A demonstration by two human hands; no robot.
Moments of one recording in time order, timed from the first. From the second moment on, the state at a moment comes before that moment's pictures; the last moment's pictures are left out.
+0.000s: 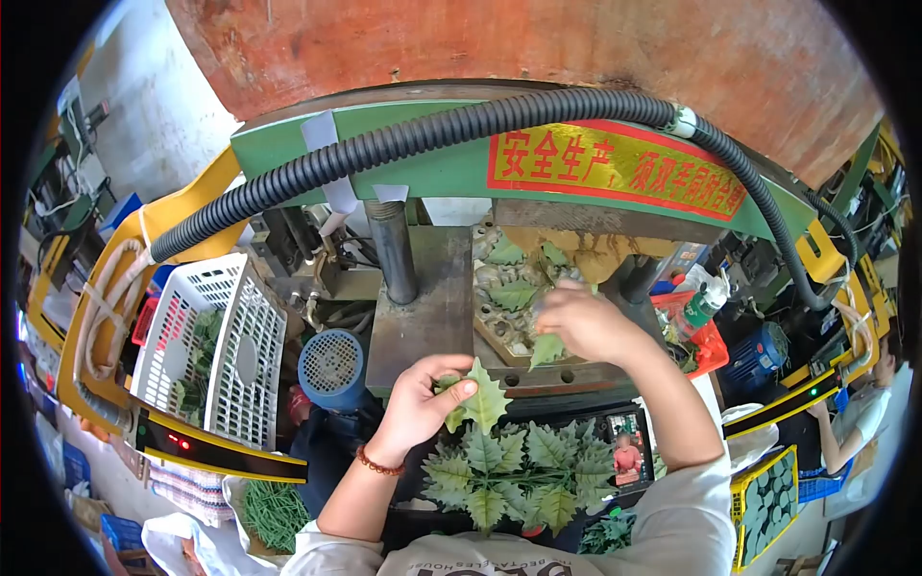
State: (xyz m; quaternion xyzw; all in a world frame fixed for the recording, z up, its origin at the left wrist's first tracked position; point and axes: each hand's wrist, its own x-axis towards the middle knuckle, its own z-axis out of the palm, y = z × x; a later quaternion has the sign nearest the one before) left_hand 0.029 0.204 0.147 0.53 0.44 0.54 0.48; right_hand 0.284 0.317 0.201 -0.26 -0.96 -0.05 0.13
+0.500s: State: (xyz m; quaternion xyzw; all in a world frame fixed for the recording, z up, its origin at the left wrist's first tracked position) left_hand 0.061 0.211 0.171 0.75 0.33 0.41 0.41; right_hand 0.269 0.224 0.205 -0.25 -0.94 0.07 0.21
